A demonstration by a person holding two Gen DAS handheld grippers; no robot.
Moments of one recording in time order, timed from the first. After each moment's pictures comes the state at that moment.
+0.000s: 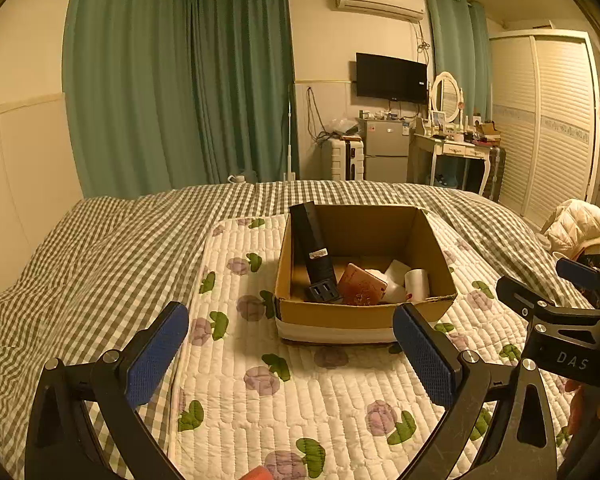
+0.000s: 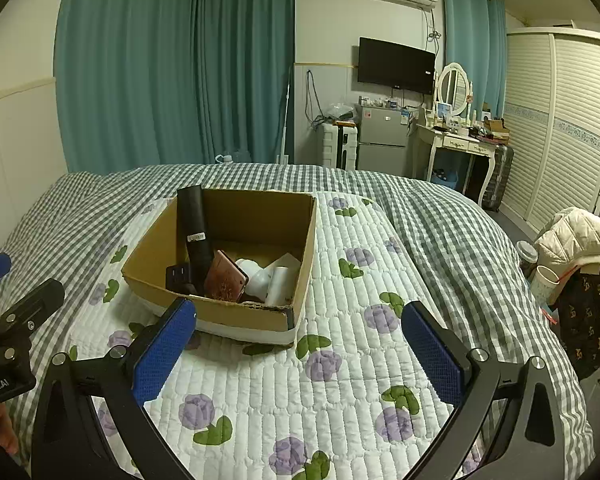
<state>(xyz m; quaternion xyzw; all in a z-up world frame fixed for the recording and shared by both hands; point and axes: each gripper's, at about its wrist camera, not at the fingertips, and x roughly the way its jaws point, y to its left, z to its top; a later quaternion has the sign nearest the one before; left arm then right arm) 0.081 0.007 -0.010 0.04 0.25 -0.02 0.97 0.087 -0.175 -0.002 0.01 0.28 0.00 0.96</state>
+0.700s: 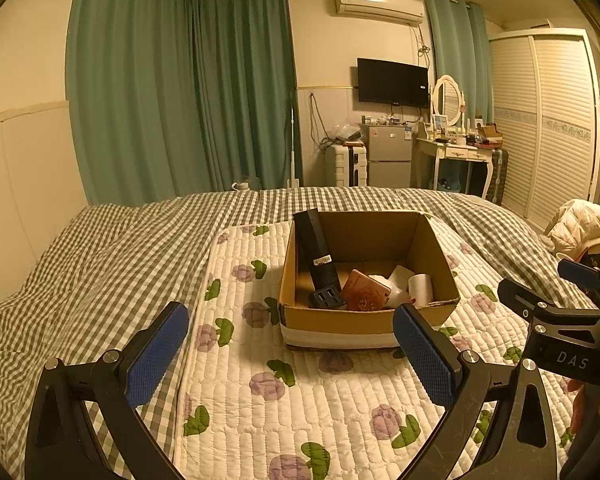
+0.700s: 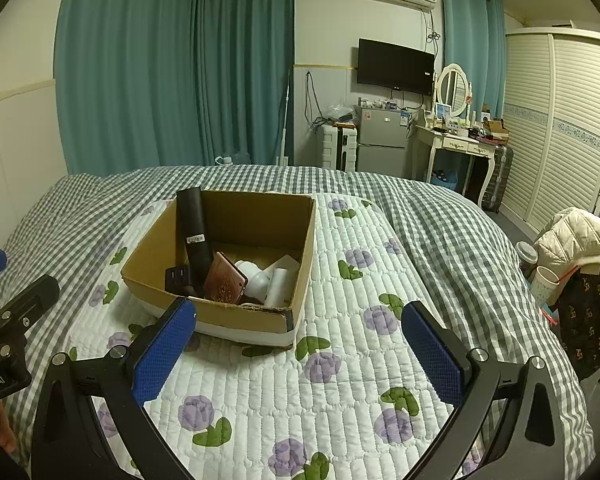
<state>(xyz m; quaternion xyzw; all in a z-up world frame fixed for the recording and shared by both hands) 0.079 0.007 -0.007 0.04 0.24 -0.01 0.97 0.088 -0.175 -0.002 0.01 0.28 0.00 0.96</state>
